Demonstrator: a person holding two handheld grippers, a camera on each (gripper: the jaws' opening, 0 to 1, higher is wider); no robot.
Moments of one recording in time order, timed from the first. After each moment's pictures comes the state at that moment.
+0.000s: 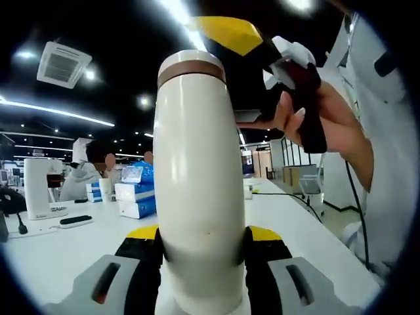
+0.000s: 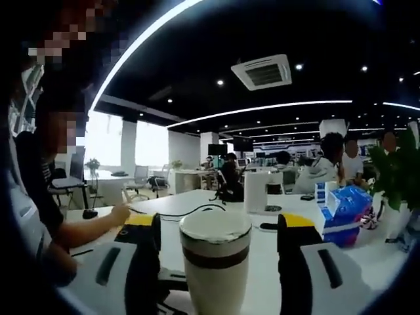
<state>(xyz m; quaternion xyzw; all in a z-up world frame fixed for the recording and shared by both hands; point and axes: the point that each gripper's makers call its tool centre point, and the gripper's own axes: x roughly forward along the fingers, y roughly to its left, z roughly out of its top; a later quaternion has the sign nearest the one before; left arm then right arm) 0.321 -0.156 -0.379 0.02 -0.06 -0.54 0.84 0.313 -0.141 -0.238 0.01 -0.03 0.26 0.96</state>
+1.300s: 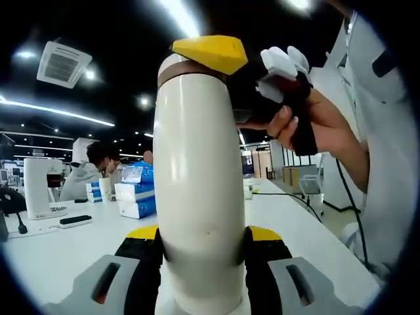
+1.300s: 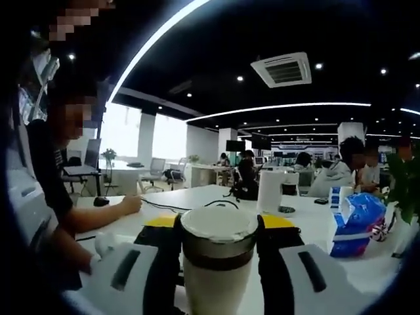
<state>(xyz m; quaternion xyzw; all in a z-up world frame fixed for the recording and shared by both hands) 0.318 -0.155 -0.380 0.02 -0.06 -0.54 0.84 0.310 -0.129 -0.245 -0.02 -0.03 0.33 0.94</state>
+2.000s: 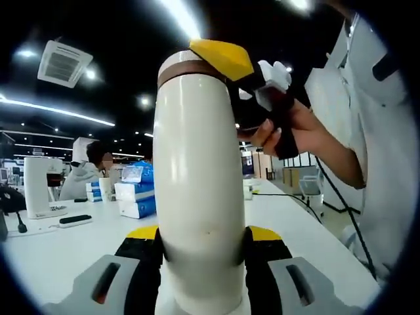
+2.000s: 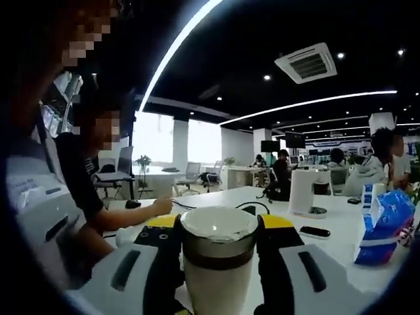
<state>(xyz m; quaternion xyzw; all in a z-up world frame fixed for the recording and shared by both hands) 0.320 -0.155 -0.379 0.01 -0.06 -0.54 0.84 0.310 -0.125 -0.245 0.00 -0.02 0.46 0.89</state>
